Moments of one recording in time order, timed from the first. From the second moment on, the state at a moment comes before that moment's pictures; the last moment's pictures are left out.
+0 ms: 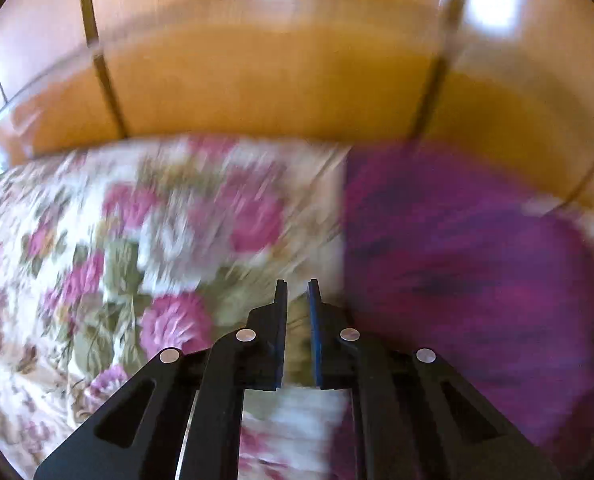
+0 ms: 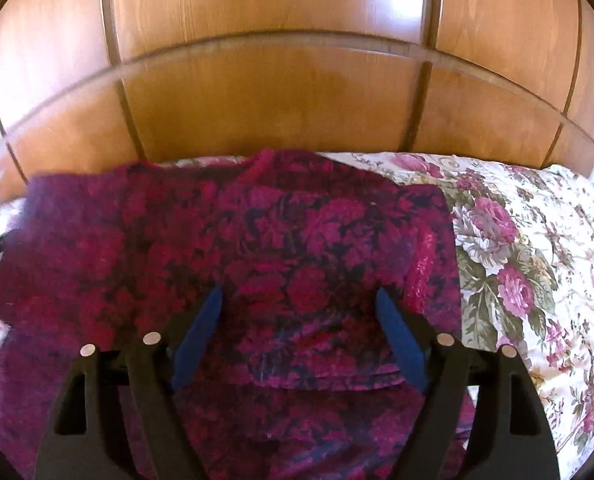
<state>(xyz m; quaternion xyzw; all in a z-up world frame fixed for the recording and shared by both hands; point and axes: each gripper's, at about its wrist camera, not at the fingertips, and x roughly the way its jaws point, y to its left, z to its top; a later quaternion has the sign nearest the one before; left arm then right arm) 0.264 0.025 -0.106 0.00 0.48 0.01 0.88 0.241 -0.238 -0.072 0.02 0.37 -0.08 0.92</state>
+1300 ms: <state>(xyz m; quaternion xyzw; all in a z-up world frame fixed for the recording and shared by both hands) 0.116 0.006 0.006 -0.08 0.32 -0.05 0.94 0.235 -0.228 -0.077 0.00 0.35 -0.11 0.93</state>
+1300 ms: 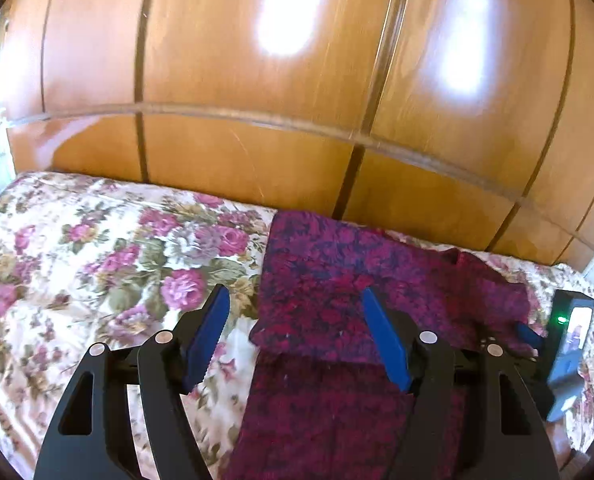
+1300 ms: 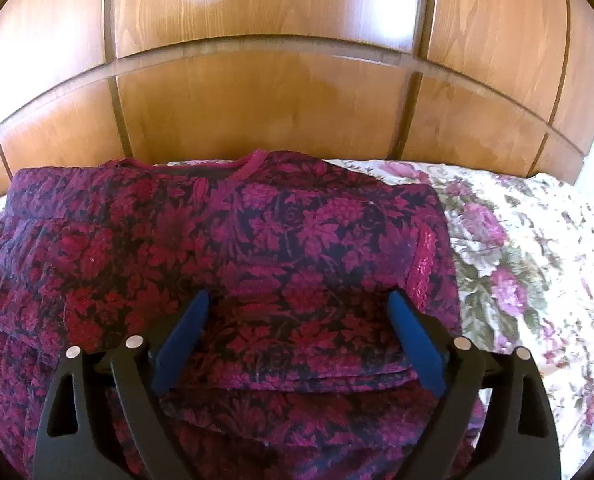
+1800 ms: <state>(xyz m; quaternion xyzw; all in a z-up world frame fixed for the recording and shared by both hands) 0.054 0.024 -0.018 -0.05 0.36 -0.05 0.93 0.139 -0.237 -0.087 0.06 0.42 -0.07 0.90</state>
